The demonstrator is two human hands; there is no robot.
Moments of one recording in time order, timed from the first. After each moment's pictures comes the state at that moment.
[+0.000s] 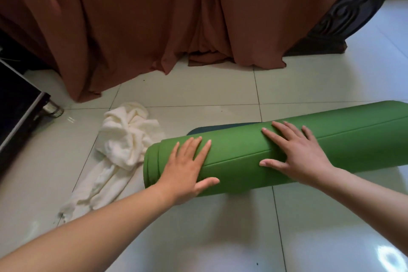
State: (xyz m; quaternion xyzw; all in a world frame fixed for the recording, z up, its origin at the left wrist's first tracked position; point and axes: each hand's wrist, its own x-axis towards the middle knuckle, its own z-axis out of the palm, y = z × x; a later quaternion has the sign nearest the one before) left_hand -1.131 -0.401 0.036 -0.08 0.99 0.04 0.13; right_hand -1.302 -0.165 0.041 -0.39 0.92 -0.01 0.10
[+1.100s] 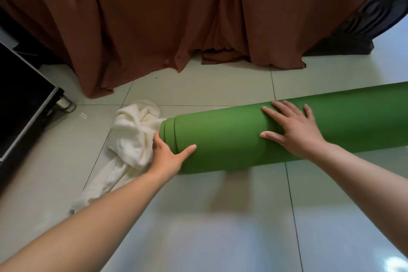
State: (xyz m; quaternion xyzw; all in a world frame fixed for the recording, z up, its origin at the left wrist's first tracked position) left_hand -1.137 -0.468 0.015 -0.45 0.78 0.43 -0.07; right_hand -1.347 -0.232 0.029 -0.39 0.92 -0.08 0.05
